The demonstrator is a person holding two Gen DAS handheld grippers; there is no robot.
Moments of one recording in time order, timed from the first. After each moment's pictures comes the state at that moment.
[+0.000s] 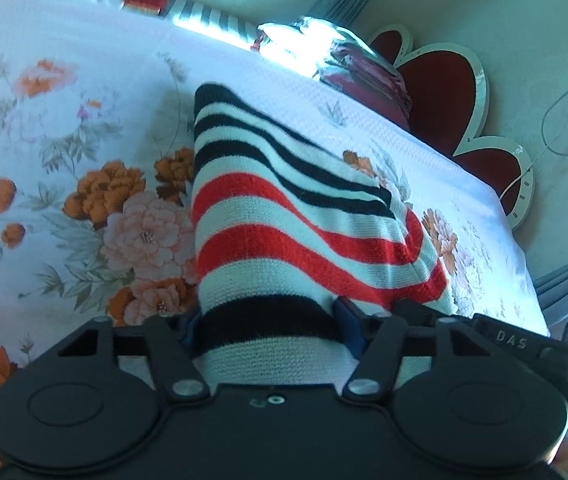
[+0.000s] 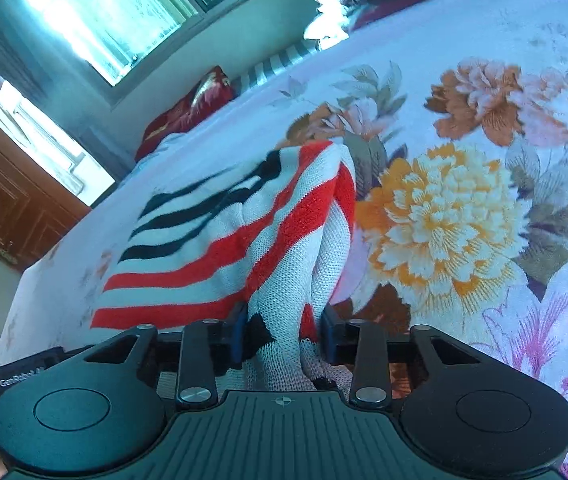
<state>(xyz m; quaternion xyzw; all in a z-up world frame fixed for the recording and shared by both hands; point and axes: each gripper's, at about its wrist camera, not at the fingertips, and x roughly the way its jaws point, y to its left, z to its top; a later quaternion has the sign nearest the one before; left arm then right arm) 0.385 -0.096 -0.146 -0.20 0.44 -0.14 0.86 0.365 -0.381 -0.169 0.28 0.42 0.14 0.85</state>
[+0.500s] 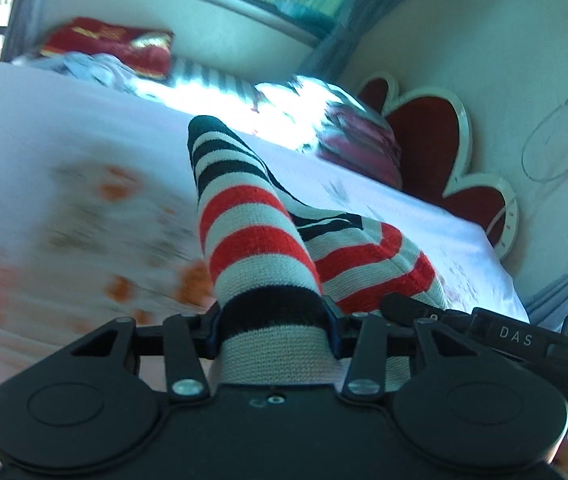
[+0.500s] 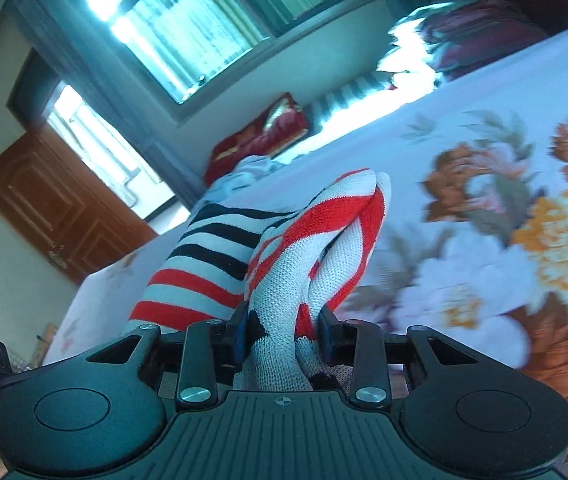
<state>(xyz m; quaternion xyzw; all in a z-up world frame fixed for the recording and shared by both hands) 0.344 0.003 -0.074 -0.19 0.37 -0.14 0.90 0.347 -0.268 -0.094 0.29 0.36 0.21 0.86</state>
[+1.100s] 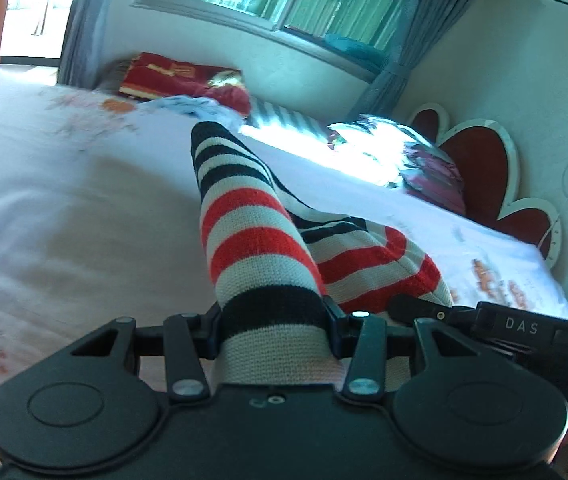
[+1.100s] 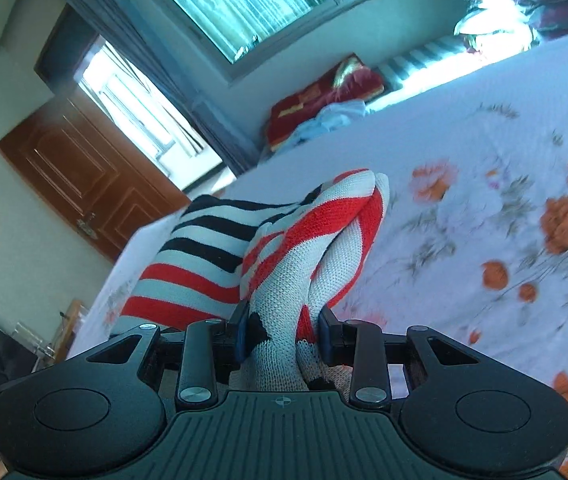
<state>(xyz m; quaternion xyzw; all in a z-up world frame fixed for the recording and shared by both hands) 0.322 0.260 -0.087 -0.15 0.36 -0.09 0.92 0.360 0.017 -0.120 0.28 0.38 0.25 0.85</state>
